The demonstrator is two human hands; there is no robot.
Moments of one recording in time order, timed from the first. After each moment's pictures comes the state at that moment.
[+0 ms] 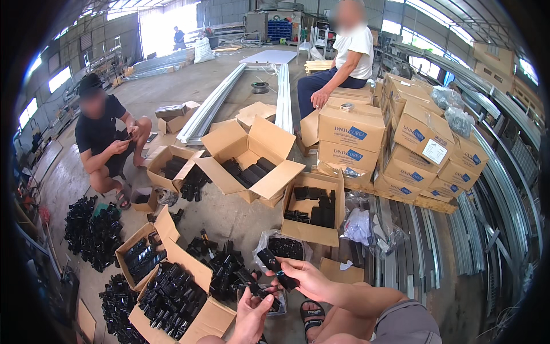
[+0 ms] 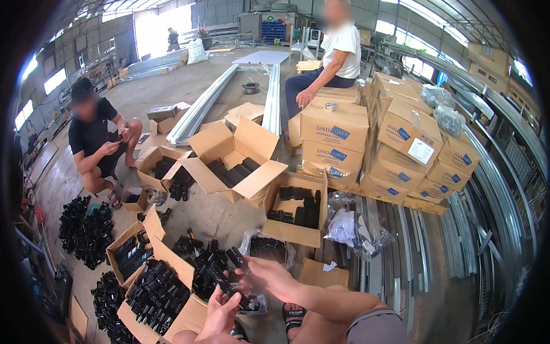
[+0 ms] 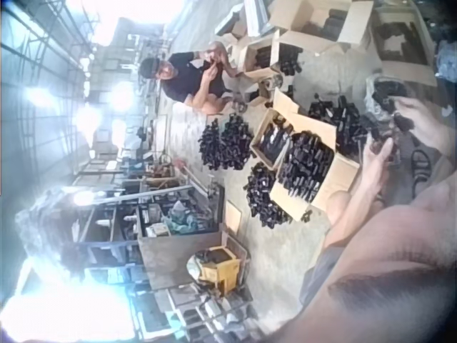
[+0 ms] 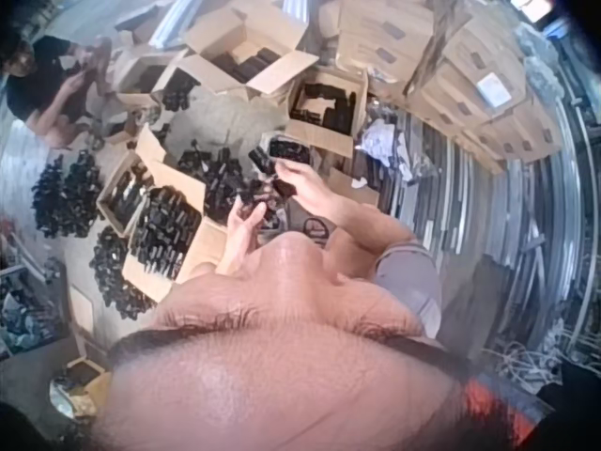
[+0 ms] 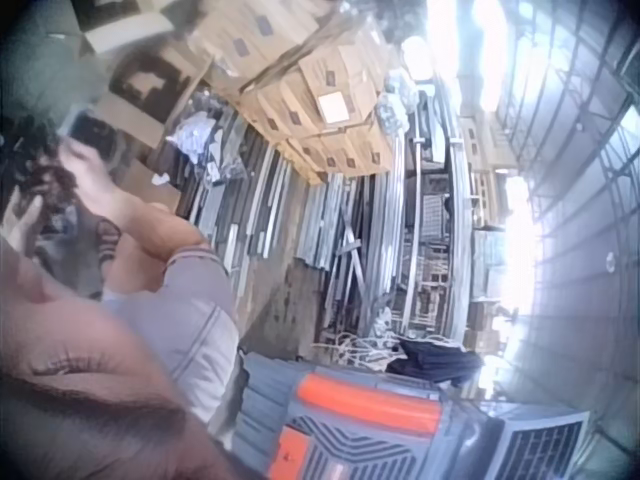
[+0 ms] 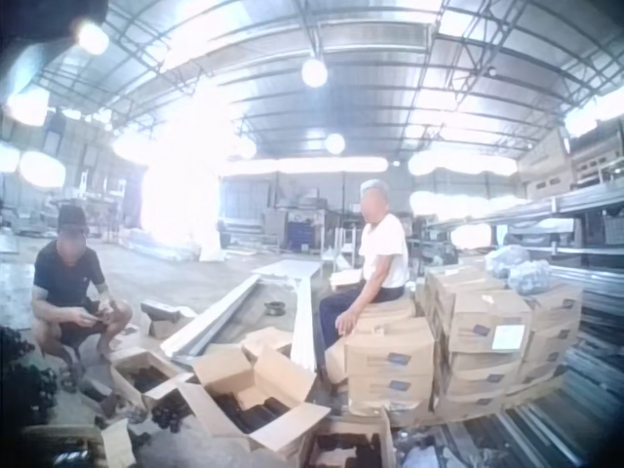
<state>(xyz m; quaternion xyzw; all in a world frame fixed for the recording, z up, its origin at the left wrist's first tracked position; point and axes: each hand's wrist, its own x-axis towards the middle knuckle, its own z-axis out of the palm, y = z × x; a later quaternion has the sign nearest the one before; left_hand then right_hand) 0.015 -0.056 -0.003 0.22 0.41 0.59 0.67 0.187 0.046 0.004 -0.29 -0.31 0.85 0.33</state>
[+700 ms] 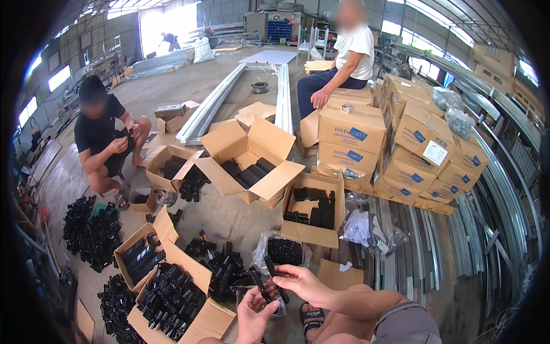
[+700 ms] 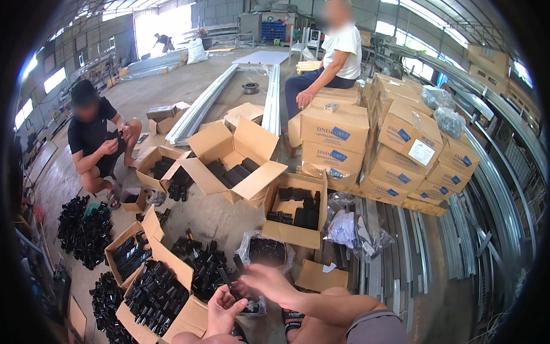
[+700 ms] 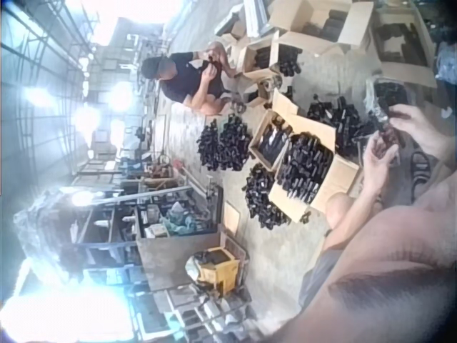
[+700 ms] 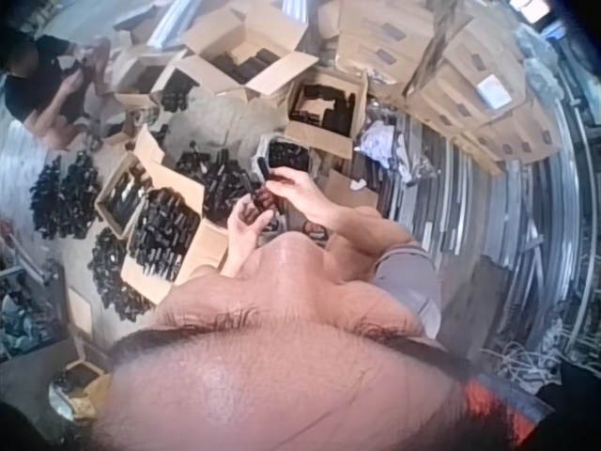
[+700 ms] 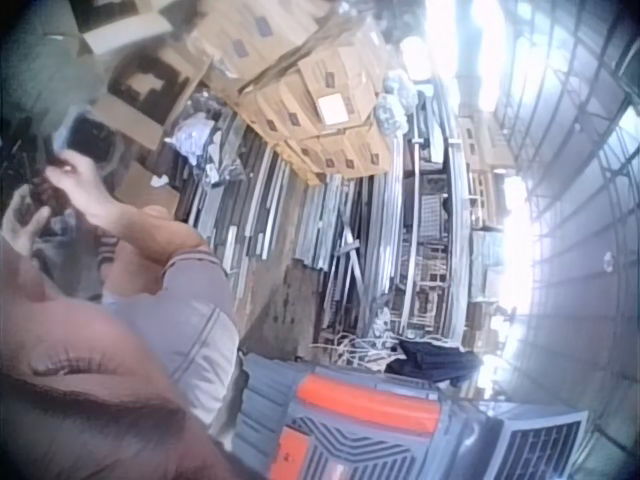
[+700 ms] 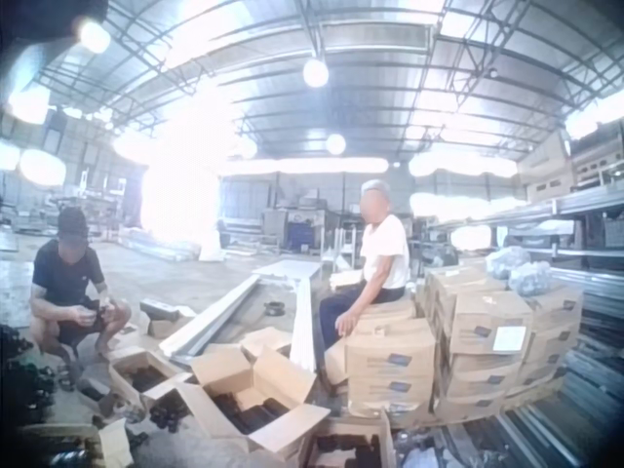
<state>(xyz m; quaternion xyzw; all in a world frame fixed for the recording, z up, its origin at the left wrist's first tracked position) 0.017 -0.054 -0.010 0.31 0.46 0.57 0.61 0.180 0.038 -0.009 -0.41 -0.46 0.73 0.30</state>
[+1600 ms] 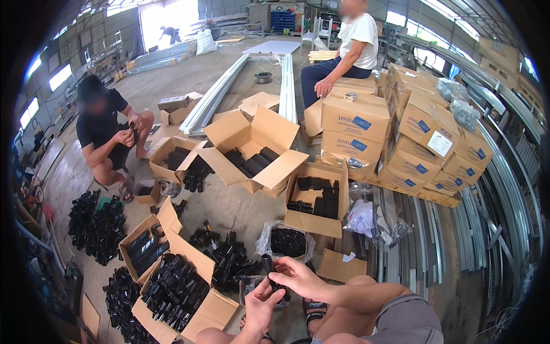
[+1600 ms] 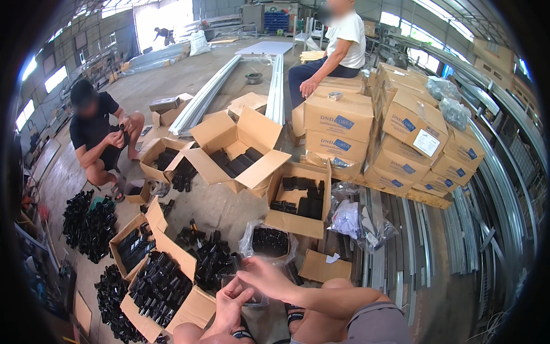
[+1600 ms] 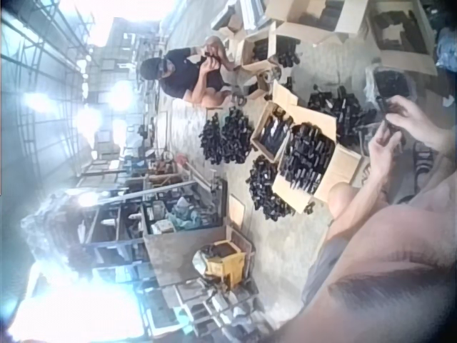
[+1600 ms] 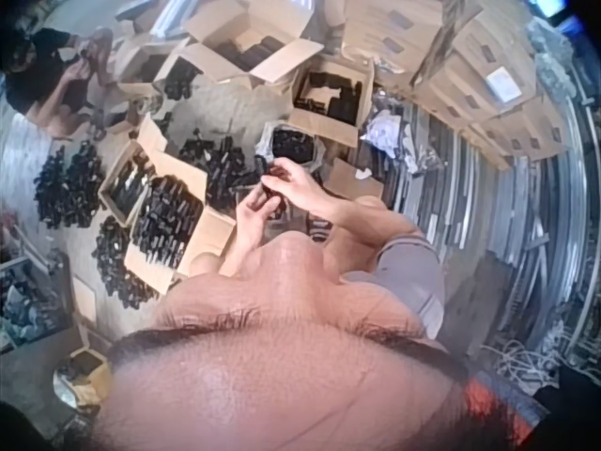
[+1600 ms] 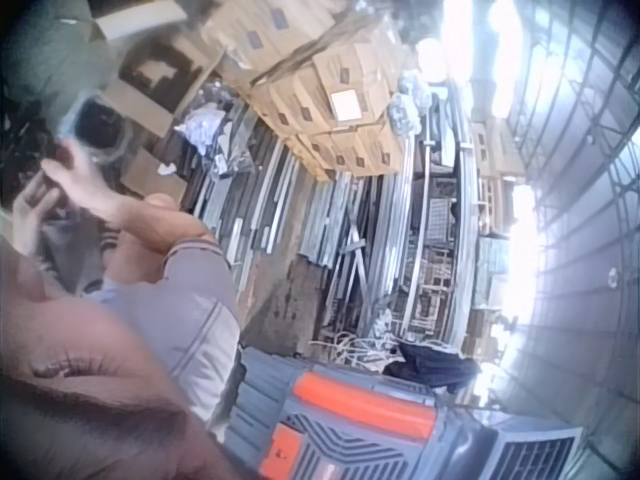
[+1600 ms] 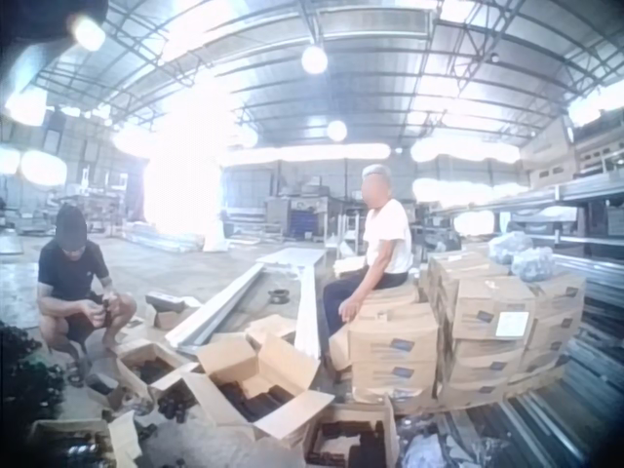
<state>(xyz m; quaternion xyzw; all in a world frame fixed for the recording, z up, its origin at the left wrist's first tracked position) 0.031 -0.053 -0.025 0.24 0.43 0.56 0.66 0.171 0.027 -0.018 -0.40 -0.54 0.67 0.31</state>
